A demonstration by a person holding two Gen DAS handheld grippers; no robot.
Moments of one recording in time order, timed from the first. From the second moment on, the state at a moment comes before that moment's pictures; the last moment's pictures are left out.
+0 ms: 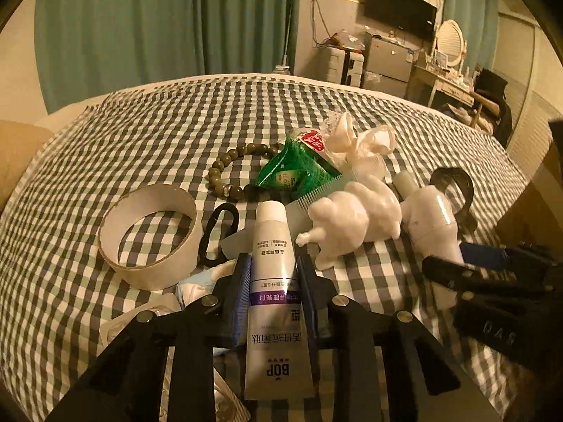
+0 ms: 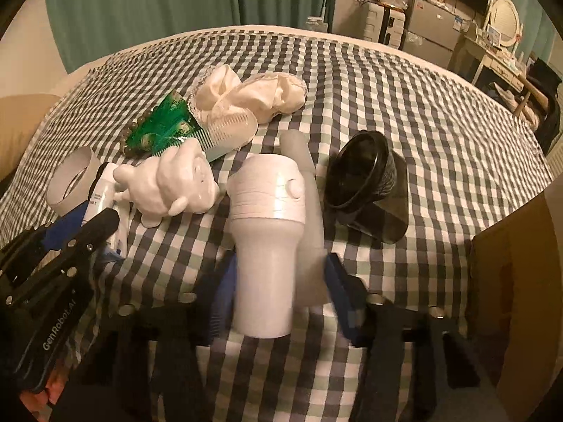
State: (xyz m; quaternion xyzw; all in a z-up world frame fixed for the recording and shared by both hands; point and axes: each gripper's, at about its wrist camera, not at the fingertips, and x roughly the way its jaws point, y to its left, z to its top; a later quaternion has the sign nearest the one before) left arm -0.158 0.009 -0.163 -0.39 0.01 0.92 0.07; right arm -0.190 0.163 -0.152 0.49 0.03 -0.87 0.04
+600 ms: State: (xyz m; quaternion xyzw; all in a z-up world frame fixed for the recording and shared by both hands) left arm -0.118 -0.023 -0.136 -0.40 -0.07 0.91 0.07; right arm -0.146 0.172 -0.119 0.49 -0.06 -0.87 0.07
